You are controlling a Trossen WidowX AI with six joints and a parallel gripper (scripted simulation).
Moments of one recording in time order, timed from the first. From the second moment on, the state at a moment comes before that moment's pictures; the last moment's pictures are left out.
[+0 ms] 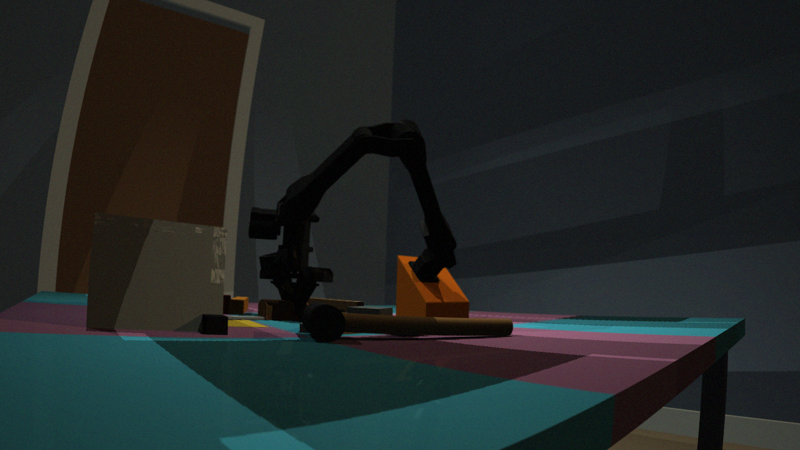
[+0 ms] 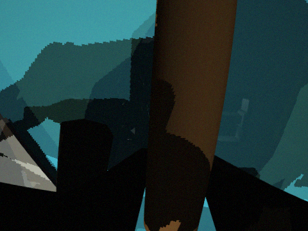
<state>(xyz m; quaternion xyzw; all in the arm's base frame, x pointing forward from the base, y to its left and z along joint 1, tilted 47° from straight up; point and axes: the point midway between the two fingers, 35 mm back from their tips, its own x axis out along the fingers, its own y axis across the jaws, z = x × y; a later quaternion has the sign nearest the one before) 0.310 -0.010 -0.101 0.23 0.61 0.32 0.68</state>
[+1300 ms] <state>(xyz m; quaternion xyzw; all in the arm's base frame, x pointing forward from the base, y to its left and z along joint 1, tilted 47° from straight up) 0.257 -0.017 -0.111 0.23 0.62 0.32 0.68</state>
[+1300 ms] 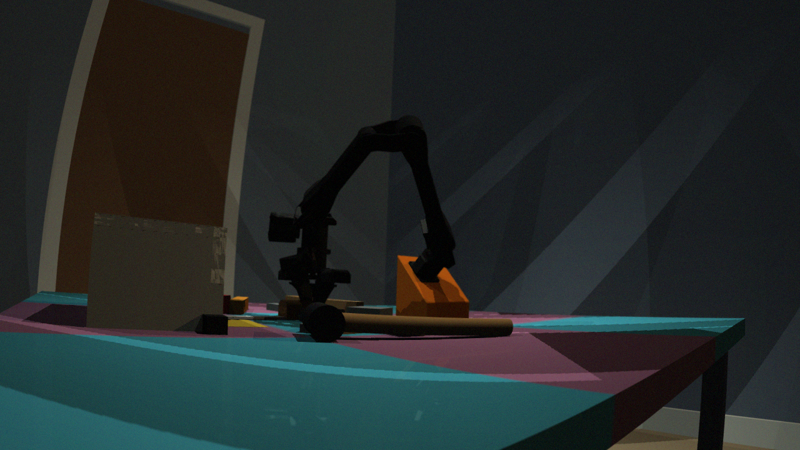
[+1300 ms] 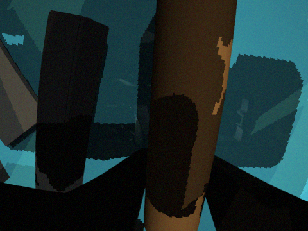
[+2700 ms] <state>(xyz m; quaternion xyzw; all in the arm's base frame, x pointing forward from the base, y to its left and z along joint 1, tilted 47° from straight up) 0.229 -0.029 -0.121 0.23 0.62 0.32 0.68</state>
